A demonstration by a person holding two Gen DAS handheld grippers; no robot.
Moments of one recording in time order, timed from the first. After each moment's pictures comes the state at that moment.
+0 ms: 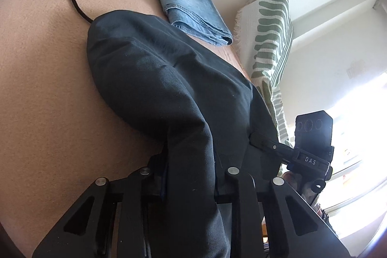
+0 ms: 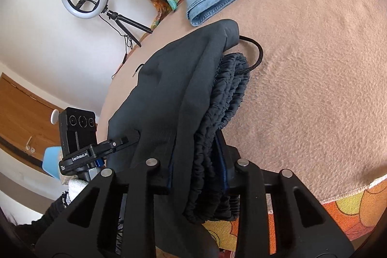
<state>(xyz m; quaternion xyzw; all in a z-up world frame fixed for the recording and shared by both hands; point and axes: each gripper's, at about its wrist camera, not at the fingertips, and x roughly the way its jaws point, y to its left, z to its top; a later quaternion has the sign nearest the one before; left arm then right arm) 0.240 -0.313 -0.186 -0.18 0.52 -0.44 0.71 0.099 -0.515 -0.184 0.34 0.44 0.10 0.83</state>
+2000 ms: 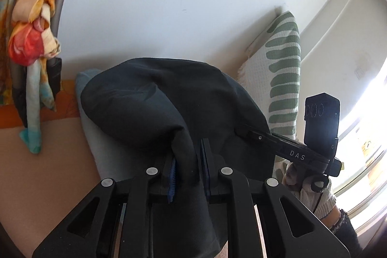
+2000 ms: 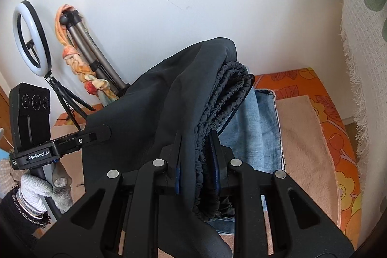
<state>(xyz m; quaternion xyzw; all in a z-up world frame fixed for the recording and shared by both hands) 0.494 -0.470 -0.126 -0.13 0.42 -0.47 0.76 0.390 -0.671 -0.113 0.16 0.38 0.00 0.91</state>
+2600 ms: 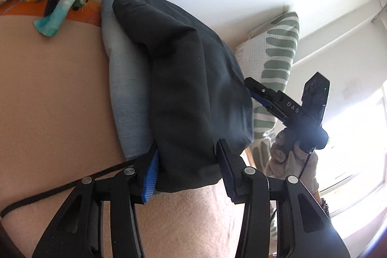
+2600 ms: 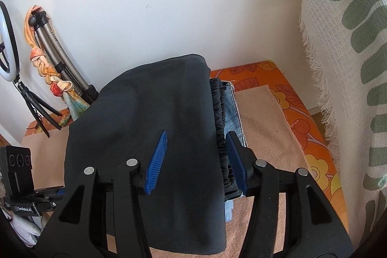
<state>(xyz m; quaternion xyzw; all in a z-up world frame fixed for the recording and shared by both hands) 0.447 -0.416 -0.175 -0.23 0.50 -0.49 0.68 0.368 -0.677 -0.112 0.14 0.38 -0.11 0.91</state>
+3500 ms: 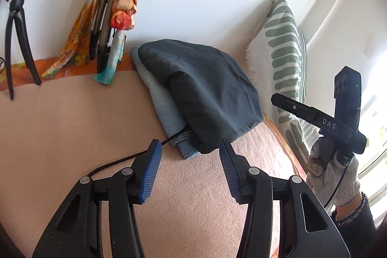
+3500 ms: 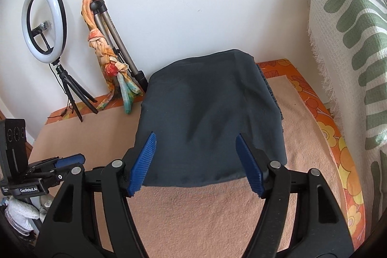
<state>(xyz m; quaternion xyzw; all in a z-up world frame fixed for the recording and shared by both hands) 0.374 -0.350 -0.091 -0.06 0.42 -0.41 0.81 0.295 -0.579 -0.077 0.14 0.36 -0.08 0.92</state>
